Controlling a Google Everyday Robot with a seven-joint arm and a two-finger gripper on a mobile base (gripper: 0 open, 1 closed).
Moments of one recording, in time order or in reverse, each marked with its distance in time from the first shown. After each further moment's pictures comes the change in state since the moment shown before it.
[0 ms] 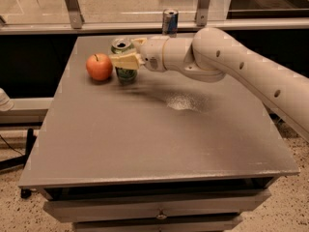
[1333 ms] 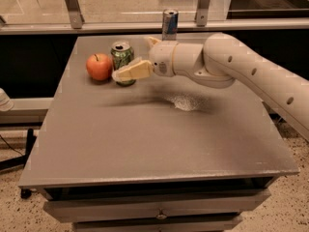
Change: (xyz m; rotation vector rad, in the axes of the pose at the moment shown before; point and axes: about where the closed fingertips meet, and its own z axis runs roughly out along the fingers) arm 0.007 0.007 -0.020 -0.027 -0.025 0.032
